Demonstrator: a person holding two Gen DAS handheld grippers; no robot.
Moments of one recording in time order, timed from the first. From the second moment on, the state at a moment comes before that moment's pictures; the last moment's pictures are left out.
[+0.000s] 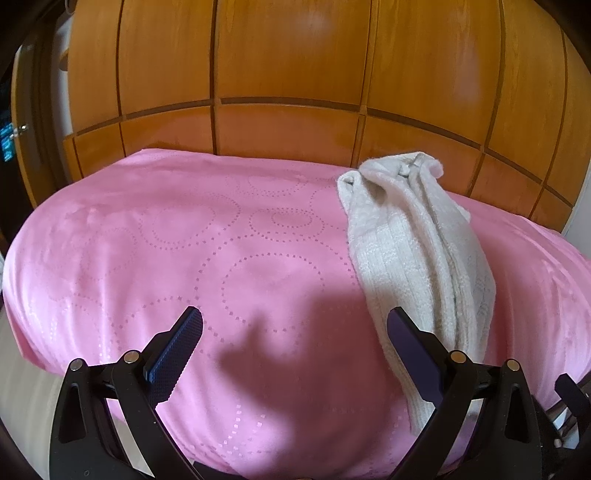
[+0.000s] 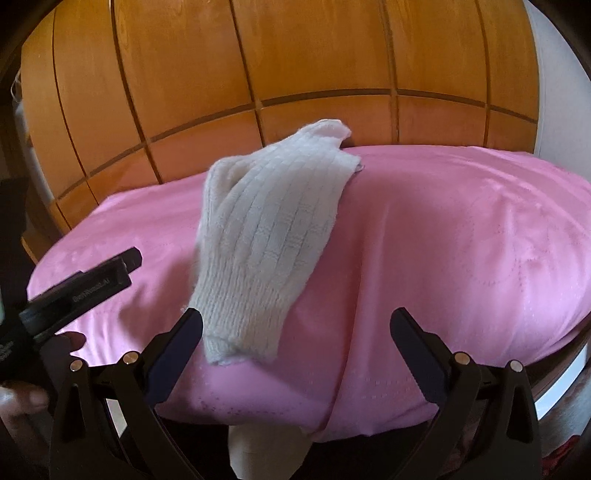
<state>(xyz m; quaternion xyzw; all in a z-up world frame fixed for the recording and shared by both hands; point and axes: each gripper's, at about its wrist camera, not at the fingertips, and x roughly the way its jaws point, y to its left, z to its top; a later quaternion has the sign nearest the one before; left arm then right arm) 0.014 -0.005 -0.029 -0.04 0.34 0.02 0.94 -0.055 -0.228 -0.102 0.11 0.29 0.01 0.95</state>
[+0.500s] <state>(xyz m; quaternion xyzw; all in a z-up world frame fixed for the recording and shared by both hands) 0.020 -0.005 -0.032 -0.05 0.35 0.02 0.93 -0.049 -0.249 -0.103 0.14 0.30 -0.02 0.94</state>
